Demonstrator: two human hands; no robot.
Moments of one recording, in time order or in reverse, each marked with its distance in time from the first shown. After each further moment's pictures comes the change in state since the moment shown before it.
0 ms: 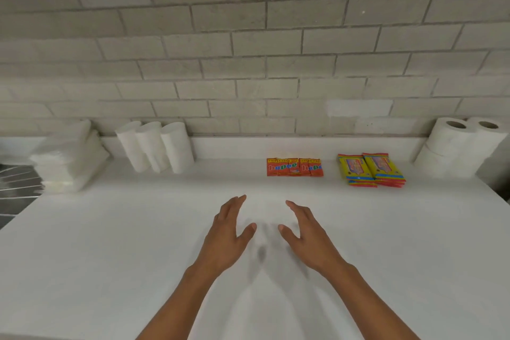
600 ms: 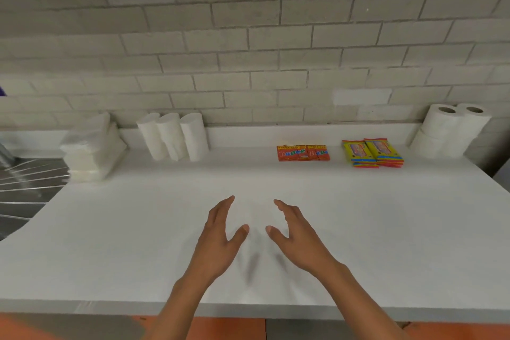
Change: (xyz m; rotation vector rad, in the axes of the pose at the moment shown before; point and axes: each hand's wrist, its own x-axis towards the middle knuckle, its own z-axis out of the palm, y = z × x) left_hand -0.108 -0.017 -0.074 -0.138 0.021 -0.061; right_hand -0.083 -0.096 0.050 0.085 -0.050 0.037
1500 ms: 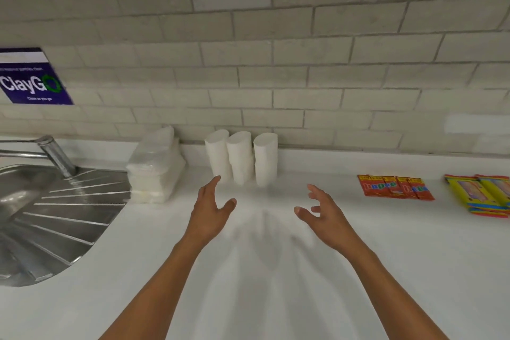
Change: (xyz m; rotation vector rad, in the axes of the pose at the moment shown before) left_hand 0.179 -0.172 -0.199 -0.056 0.170 -0.190; right_hand 0.215 -0.107 0.106 0.191 0.059 0.075
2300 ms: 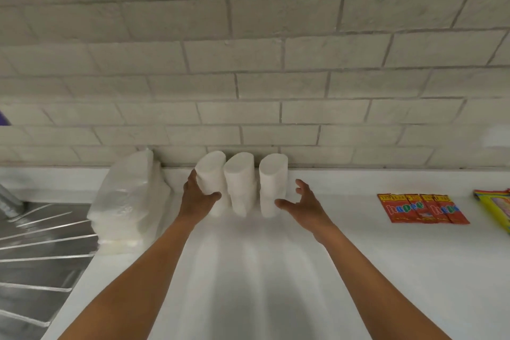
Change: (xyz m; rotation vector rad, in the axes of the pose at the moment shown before) left_hand 0.226 -0.047 -0.003 -0.094 -0.002 -0.190; right_hand 0.188 -0.030 0.064 0.095 0.025 0.231
